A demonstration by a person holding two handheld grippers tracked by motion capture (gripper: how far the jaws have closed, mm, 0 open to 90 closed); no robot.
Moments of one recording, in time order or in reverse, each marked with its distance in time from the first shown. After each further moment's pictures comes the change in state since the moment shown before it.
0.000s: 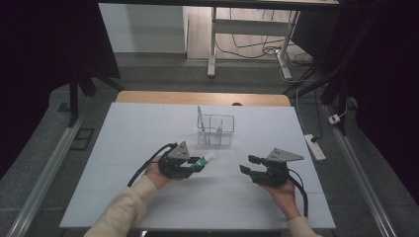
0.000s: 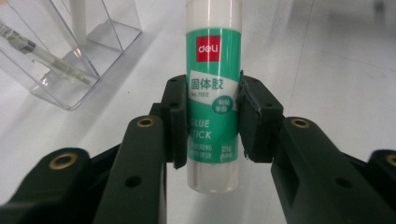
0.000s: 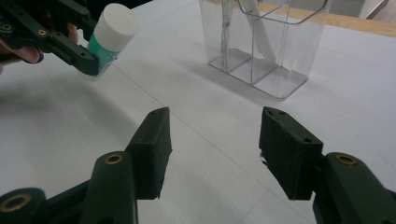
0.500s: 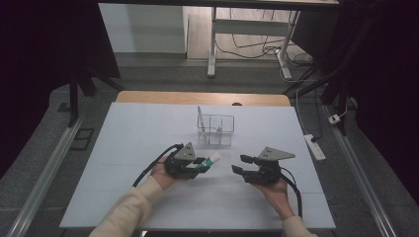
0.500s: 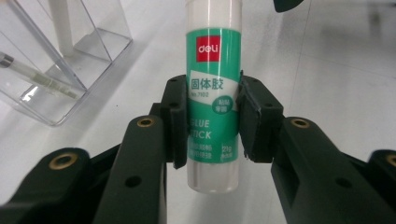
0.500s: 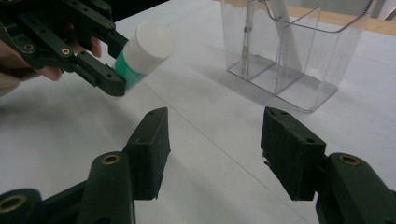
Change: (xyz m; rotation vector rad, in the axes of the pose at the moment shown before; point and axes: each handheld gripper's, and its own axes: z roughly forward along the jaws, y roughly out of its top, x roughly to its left) left arm -0.006 0.007 0.014 -0.006 -0.005 0.018; right arm 0.012 0.007 0.018 0.001 0.044 0.000
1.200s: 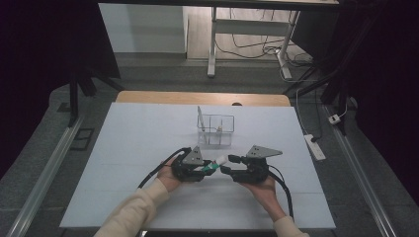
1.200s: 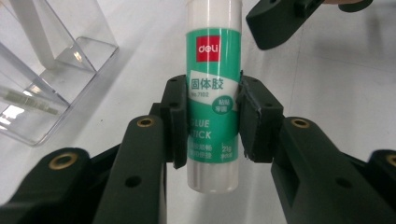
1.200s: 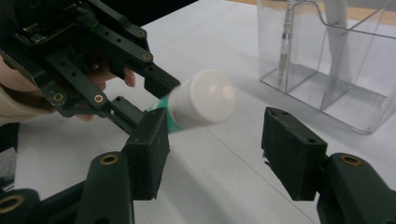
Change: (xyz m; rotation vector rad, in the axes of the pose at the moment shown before) left arm -0.010 0.005 0.017 0.003 0.004 0.051; right arm 0.015 0.008 0.027 -0.002 0.078 0.026
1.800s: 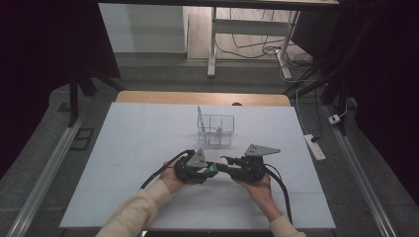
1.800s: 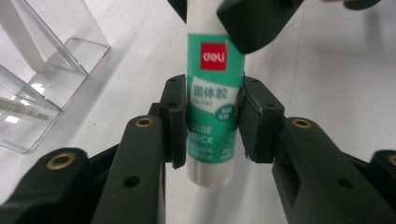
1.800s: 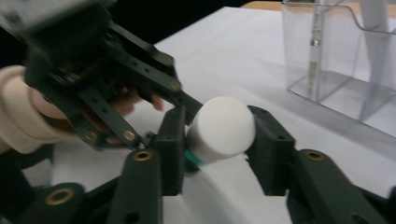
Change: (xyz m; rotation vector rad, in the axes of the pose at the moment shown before) left arm -0.006 0.002 0.008 0.029 0.012 0.040; right arm 0.002 0.003 0.007 -0.041 0.103 0.067
